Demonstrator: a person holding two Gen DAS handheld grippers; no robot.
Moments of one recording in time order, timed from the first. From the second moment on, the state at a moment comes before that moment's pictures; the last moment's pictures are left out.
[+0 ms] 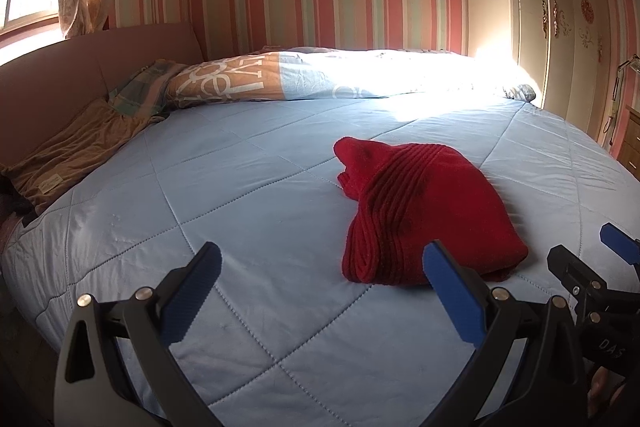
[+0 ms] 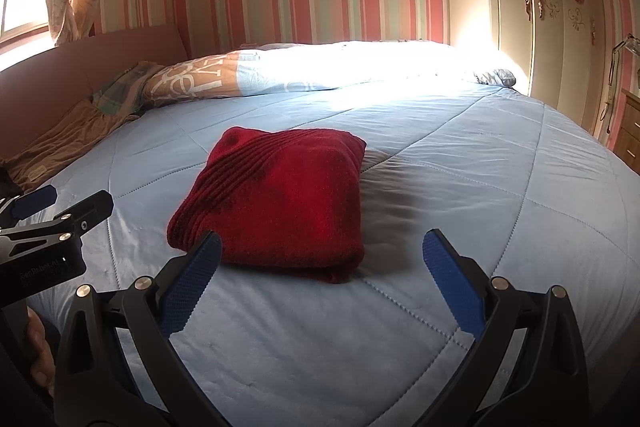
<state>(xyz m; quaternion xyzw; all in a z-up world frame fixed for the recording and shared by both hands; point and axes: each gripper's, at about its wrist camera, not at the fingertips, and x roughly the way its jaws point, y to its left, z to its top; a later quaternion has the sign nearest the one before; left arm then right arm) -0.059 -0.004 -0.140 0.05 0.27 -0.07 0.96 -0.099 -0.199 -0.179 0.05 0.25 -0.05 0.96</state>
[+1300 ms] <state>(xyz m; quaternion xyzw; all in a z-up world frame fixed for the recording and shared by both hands) -0.073 0.004 -0.127 0.06 0.25 -0.06 0.96 -0.103 -0.191 -0.155 0.03 0.23 -0.05 0.97</state>
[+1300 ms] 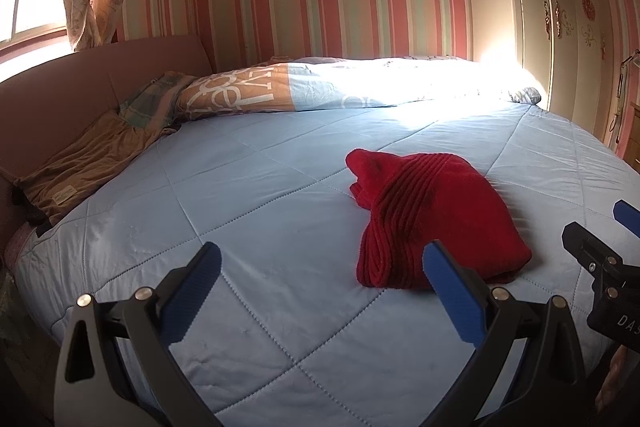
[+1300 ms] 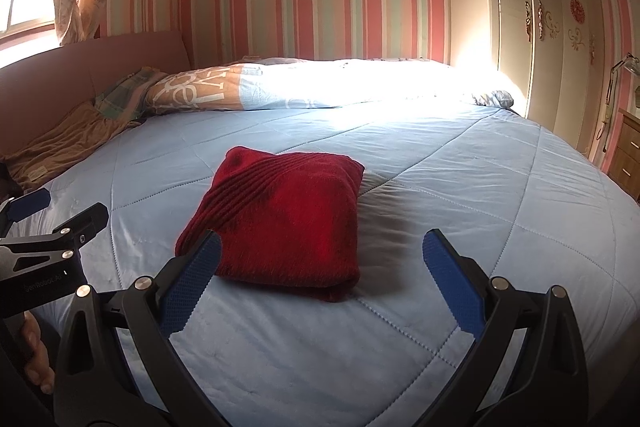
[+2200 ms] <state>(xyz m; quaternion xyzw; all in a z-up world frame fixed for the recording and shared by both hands) -0.077 0.007 -0.126 0.06 0.24 -0.04 0.97 -0.103 -0.191 -0.156 0.02 0.23 -0.06 0.97</state>
